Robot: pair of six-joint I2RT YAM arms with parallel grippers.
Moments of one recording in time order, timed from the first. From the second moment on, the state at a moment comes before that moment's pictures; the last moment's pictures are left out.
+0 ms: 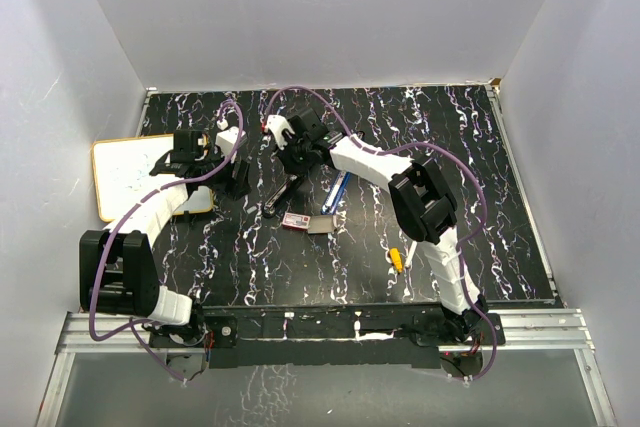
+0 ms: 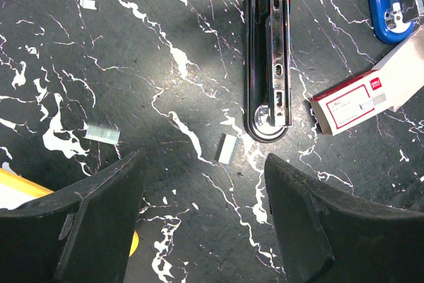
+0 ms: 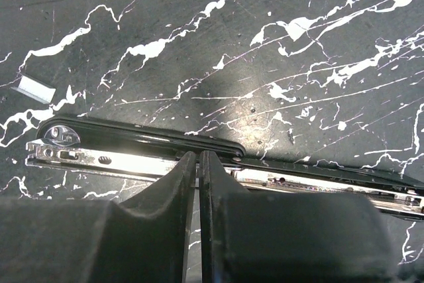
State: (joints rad) left arm -0.08 1.43 0.94 -0.39 0.48 0.36; right arm 0.70 2.23 1.81 -0.38 -0.28 -0.26
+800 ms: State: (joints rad) left arm -0.08 1.43 0.94 -0.39 0.48 0.36; right arm 0.70 2.26 1.87 -0.50 -0.26 -0.28
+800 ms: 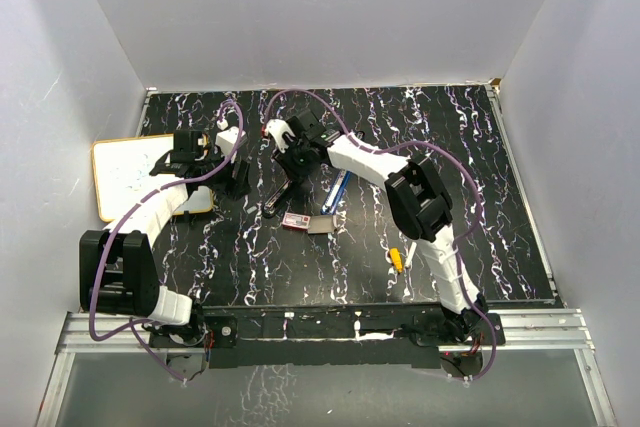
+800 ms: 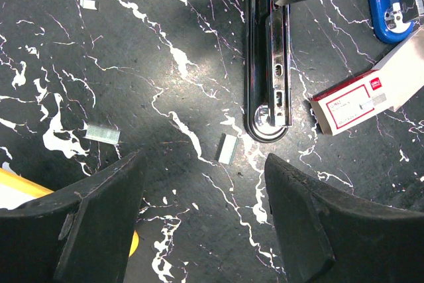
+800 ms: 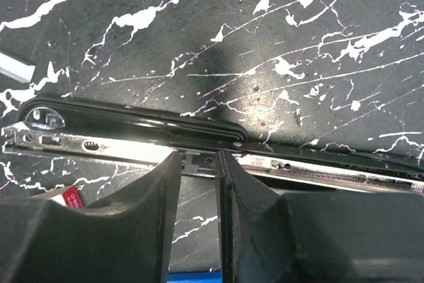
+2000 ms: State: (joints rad) left arm -0.09 1.44 0.89 -0.34 0.57 0.35; right arm 0.48 2.24 1.72 -0.18 -0.83 -0.03
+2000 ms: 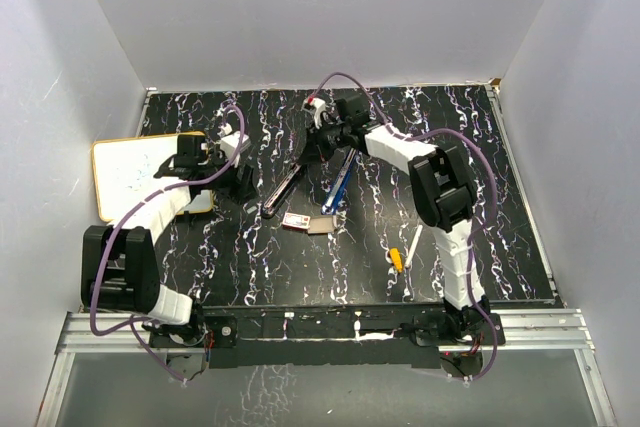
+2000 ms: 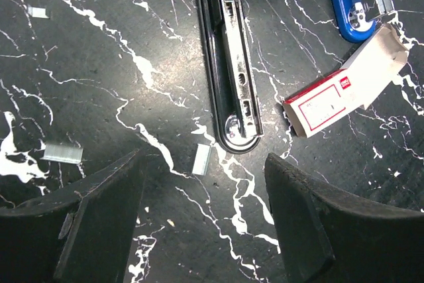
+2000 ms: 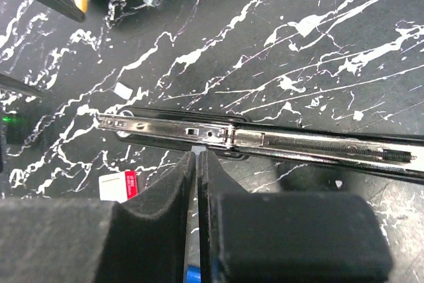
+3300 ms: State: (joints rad) left arm -0.10 1.46 0.89 -0.31 0.50 0.28; right arm 0.68 2.14 1.49 -0.18 -0.47 -0.23
